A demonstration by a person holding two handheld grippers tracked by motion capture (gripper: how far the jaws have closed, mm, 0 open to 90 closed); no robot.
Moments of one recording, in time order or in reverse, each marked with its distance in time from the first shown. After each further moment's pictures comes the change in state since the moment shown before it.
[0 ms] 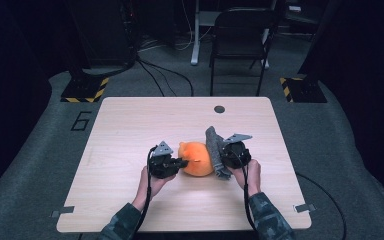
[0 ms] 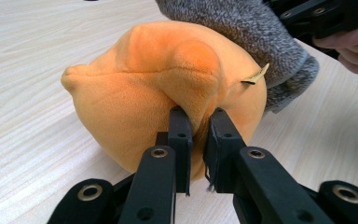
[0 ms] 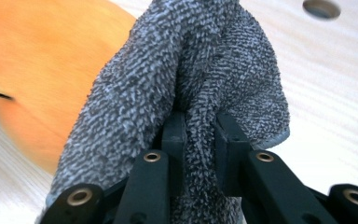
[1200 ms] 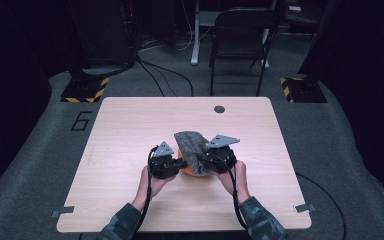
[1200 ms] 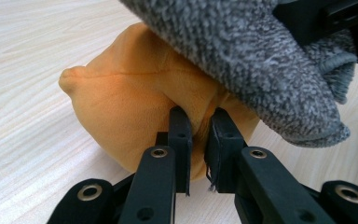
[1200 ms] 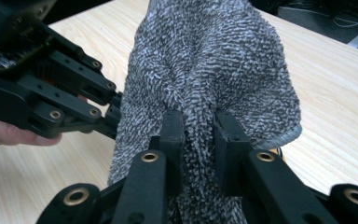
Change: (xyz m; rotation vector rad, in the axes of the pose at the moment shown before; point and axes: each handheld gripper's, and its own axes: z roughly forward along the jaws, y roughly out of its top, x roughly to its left) left arm -0.001 0.000 0.000 0.017 0.001 0.011; right arm 0.062 0.027 -0.027 -0.154 0.144 -0.130
